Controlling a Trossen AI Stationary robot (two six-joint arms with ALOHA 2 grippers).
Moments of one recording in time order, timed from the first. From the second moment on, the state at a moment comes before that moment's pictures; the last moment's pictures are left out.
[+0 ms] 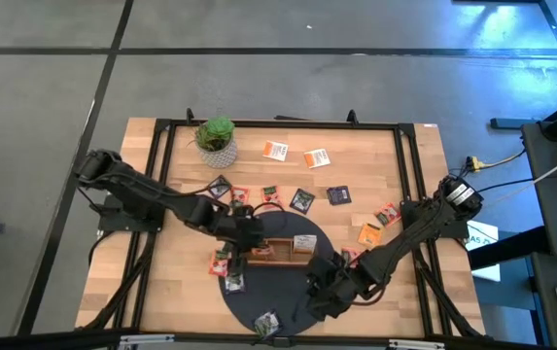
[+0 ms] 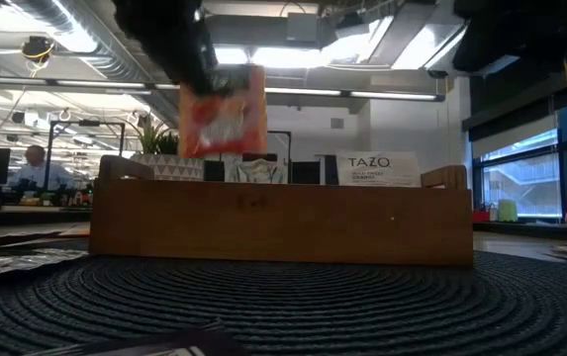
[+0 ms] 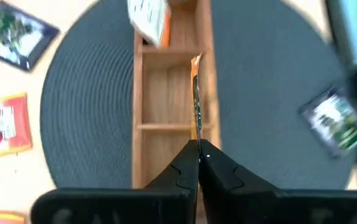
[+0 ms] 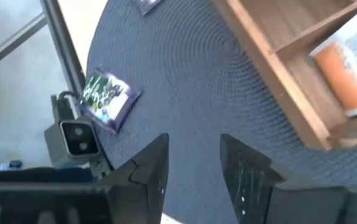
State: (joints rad) left arm -0.31 1.55 1.12 -0.54 -0.07 -0.30; right arm 0.65 1.81 1.36 -0.57 0.31 1.12
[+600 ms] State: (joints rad) left arm -0.25 1.61 1.12 -0.65 -0.07 -0.26; right arm 0.64 1.81 1.36 -0.57 0.32 1.12
